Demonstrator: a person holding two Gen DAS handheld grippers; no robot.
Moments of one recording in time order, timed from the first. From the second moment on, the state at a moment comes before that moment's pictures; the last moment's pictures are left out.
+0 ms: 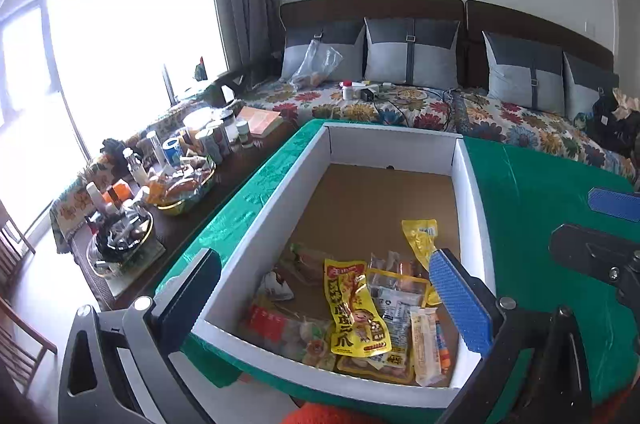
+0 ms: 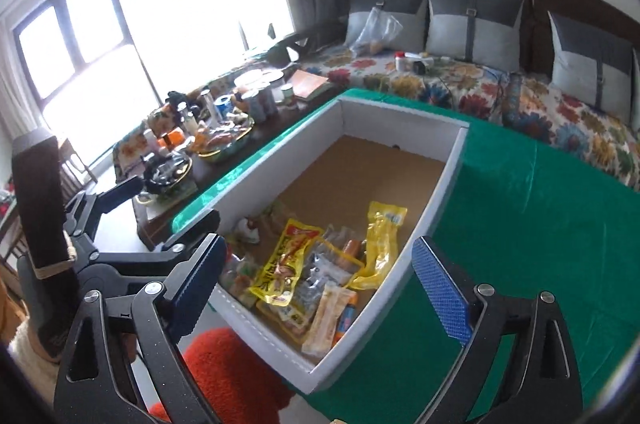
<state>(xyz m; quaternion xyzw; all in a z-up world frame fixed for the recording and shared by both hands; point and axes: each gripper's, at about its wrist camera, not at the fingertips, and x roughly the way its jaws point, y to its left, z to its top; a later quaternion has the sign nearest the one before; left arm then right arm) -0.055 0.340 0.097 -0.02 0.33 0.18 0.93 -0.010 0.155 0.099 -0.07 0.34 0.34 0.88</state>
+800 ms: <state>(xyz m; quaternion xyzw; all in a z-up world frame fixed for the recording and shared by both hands) -0.054 0.366 0.071 -0.04 0.41 0.21 0.89 -0.004 0.175 0.072 -0.09 0.41 0.28 0.86</state>
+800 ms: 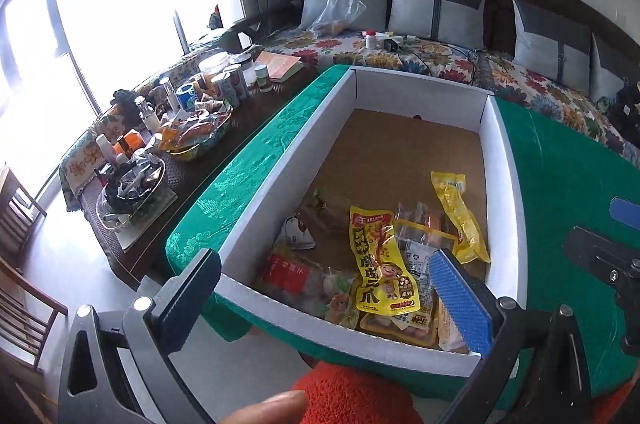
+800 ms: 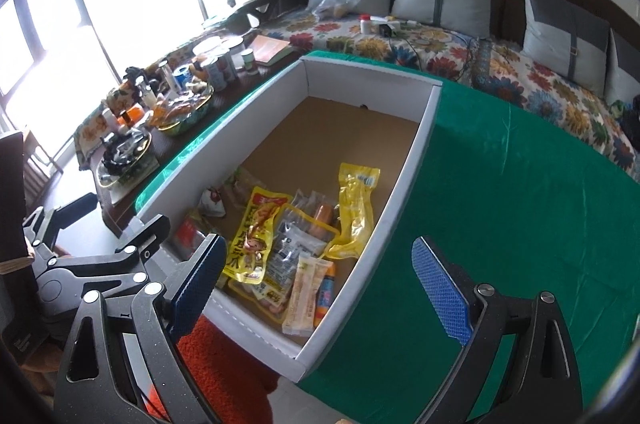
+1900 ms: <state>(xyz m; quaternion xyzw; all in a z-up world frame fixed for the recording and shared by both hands) -0.059 0.390 0.079 -0.07 0.40 0.24 0.88 -0.009 0.208 0.064 -0.15 0.42 0.27 0.85</state>
